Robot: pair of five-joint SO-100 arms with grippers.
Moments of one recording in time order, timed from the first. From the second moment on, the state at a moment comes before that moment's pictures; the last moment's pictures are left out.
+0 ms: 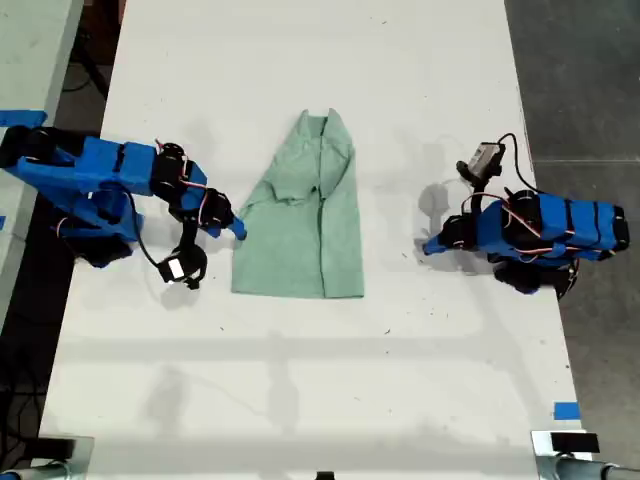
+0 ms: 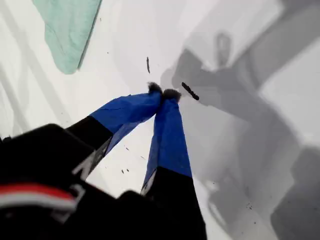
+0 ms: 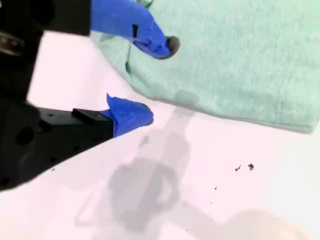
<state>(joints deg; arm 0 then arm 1) -6.4 119.8 126.7 71.5 2.6 7.4 200.2 174.9 78.7 -8.0</state>
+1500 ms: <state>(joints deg) -4.8 92.7 82.4 81.8 1.8 7.4 200.2 174.9 78.7 -8.0</state>
